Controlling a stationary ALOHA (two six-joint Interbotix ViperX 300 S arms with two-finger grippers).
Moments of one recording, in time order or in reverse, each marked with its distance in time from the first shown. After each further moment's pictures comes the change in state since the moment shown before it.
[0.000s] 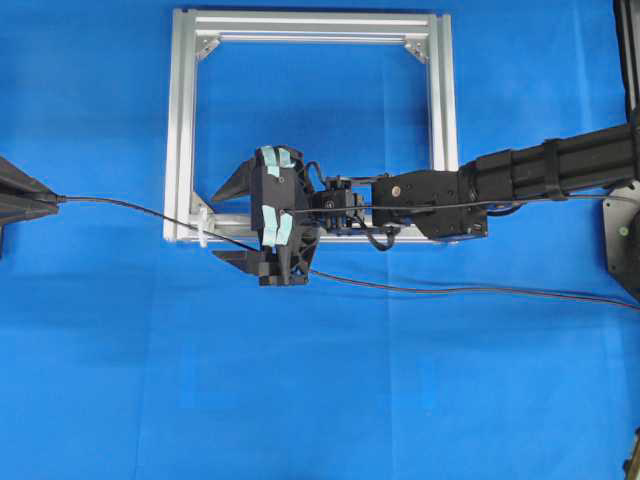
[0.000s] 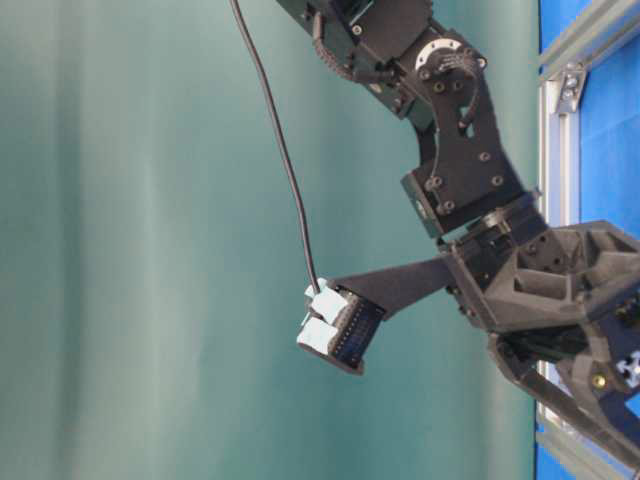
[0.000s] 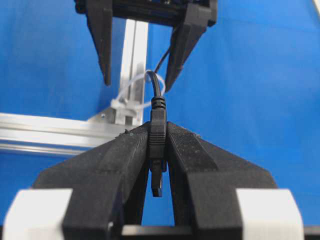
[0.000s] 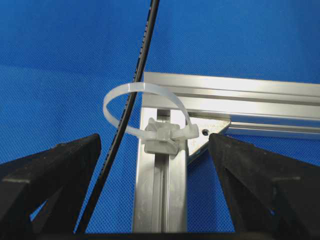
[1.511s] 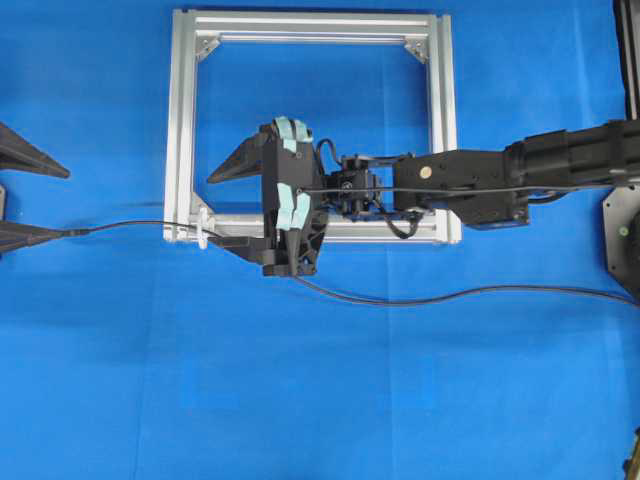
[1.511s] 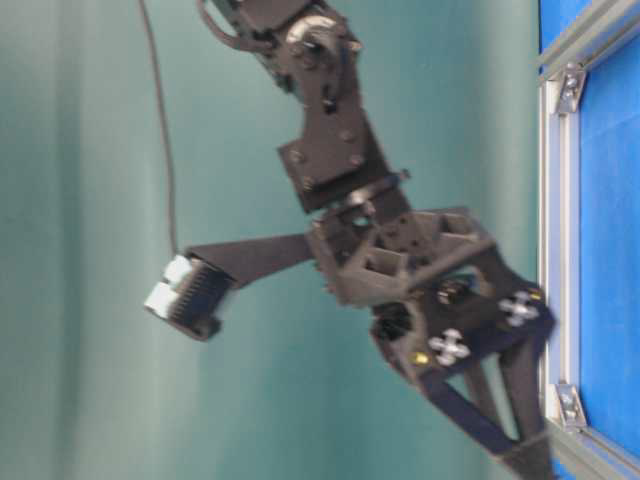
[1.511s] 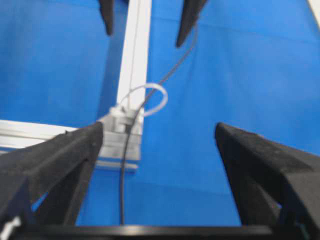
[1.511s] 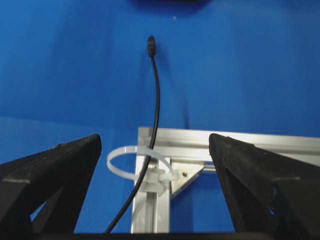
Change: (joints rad) left arm -0.002 0.035 0.011 0.000 -0.055 -0.015; right arm 0.002 -0.187 0.014 0.003 0.107 -0.002
